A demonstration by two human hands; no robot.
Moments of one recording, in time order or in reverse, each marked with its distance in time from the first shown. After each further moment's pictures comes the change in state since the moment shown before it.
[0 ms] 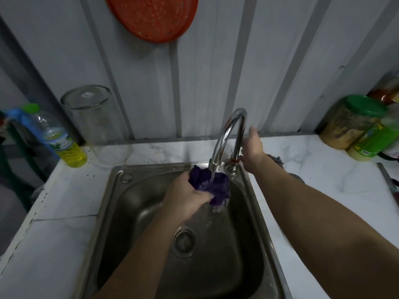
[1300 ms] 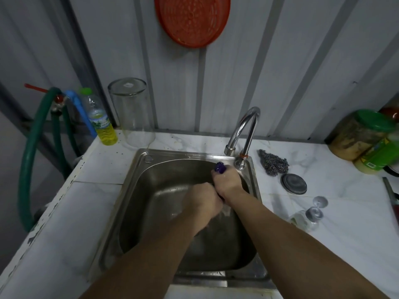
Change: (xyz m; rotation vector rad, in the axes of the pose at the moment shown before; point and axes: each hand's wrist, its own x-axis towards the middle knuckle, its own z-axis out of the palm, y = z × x) left_hand -0.034 -0.017 0.045 0.713 0.036 -0.103; right_hand -0.116 0.093 0.048 -0.686 0.023 -0.229
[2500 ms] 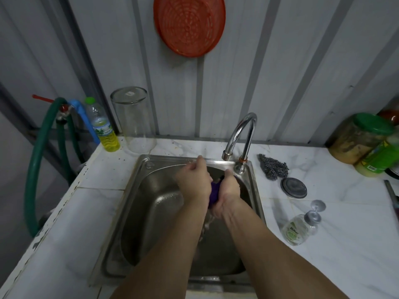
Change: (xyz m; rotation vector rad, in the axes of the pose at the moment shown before) left_hand -0.011 0.028 -0.049 -1.294 0.543 -0.229; right_hand -0.040 -0.027 0.002 1.113 -0.043 0.555
